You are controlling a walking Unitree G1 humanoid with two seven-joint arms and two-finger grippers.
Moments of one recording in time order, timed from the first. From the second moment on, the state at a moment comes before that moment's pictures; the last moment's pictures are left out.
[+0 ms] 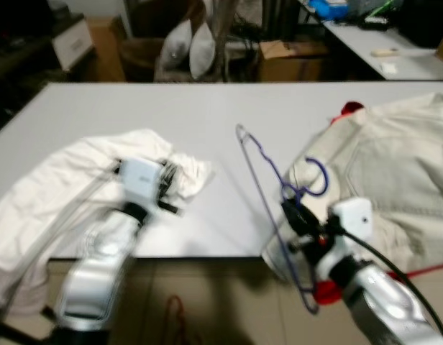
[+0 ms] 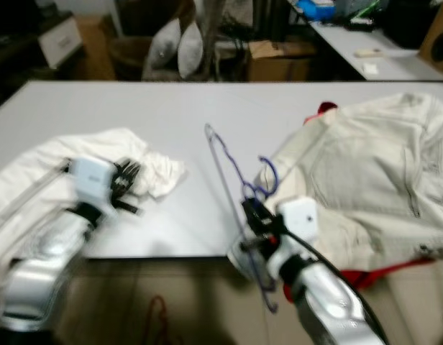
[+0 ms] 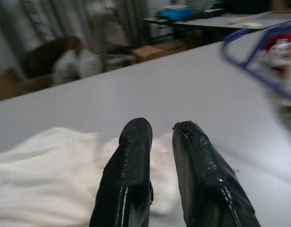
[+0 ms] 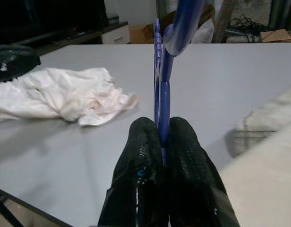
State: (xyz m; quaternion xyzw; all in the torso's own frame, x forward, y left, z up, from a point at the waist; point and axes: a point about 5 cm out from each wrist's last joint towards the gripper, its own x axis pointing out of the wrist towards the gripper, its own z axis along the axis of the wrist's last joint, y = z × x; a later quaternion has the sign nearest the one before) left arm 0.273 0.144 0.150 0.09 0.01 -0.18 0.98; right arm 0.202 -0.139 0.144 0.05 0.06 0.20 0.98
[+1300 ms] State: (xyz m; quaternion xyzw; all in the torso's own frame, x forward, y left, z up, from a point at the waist) left arm 0.383 0.132 0.112 0.18 0.17 -0.22 0.94; right arm 0.174 -0.153 0.162 0.03 0.06 0.13 0.99
